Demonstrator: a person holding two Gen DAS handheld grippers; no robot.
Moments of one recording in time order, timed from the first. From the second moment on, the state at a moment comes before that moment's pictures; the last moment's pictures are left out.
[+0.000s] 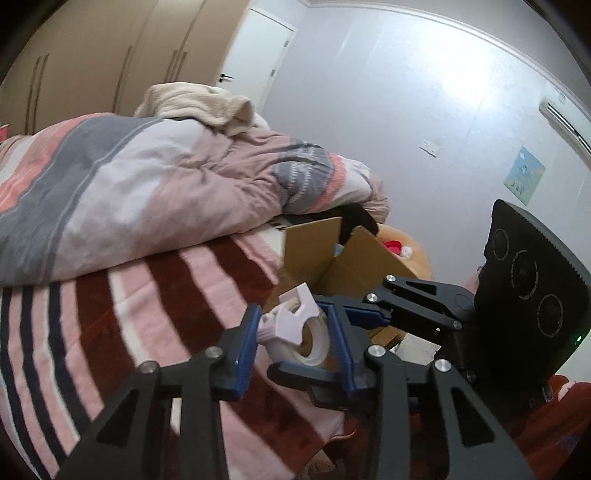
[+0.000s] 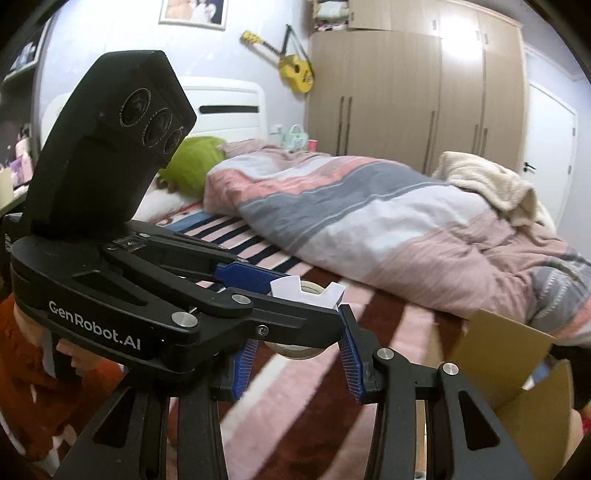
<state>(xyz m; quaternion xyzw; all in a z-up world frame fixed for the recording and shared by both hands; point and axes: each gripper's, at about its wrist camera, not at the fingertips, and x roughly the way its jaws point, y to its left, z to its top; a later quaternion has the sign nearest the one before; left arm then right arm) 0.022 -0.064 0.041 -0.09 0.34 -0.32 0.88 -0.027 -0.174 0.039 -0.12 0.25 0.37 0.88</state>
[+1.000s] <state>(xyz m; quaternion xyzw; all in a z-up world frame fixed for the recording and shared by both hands) 0.070 -0.207 0.033 0.01 0.36 -0.32 0.87 0.026 -0.321 0.008 -0.08 0.33 0.27 0.90</state>
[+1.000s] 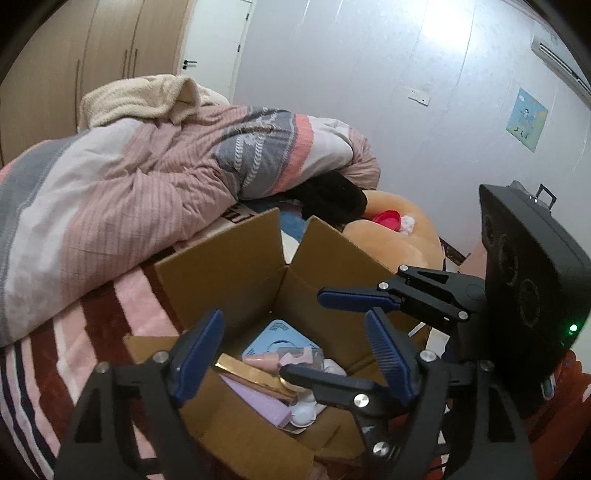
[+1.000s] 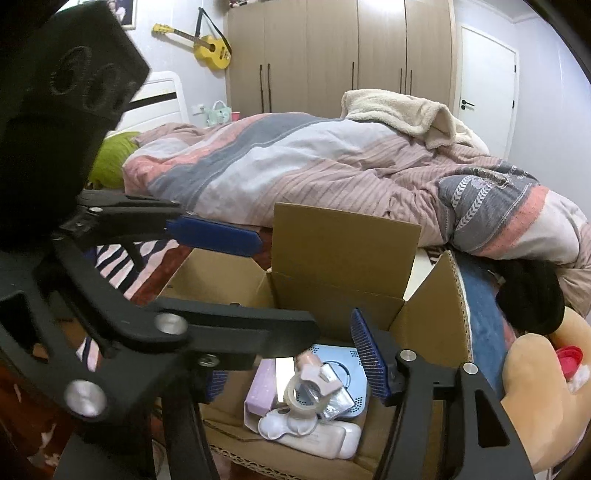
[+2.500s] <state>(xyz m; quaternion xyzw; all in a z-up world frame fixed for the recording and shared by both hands) -0.034 -0.080 0.067 -0.05 0.24 -0.01 0.97 -0.003 -0.318 0.040 -0.09 0.22 0.36 0.90</state>
